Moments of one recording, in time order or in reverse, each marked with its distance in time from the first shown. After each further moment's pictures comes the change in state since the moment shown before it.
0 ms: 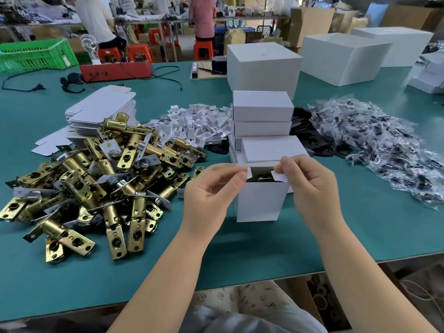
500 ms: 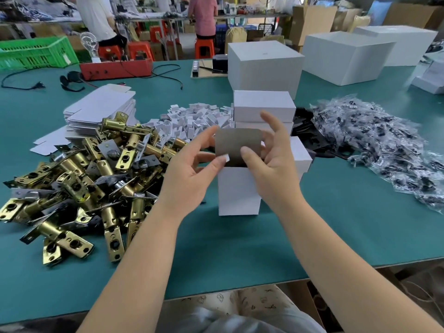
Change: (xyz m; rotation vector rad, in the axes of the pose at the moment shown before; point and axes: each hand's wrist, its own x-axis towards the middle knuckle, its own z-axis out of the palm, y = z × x) left_hand 0.039 0.004 -0.034 0.235 -0.138 0.015; right_hand 0.027 -0.012 0.052 0.218 -0.121 -0.039
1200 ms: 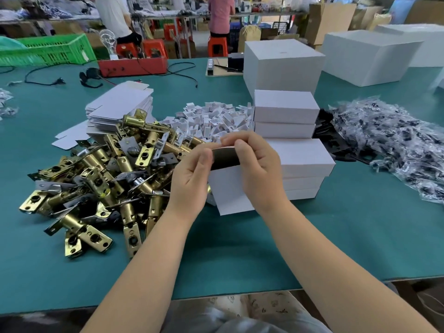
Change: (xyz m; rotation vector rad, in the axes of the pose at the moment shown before) left_hand -0.008 -0.013 -0.014 -0.170 0.125 0.030; right_hand 0.003 -0.008 0.050 0.057 -0.044 -0.043
